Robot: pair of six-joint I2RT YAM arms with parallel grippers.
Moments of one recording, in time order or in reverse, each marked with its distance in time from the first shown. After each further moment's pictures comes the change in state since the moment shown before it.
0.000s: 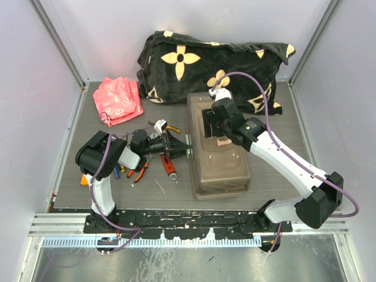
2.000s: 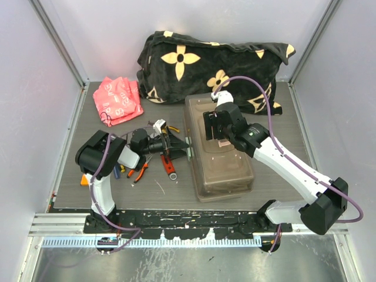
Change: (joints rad) left arm 0.027 -0.017 0.009 -0.106 -0.009 0.095; right arm 0.002 -0.066 -0.089 0.076 -0.005 -0.014
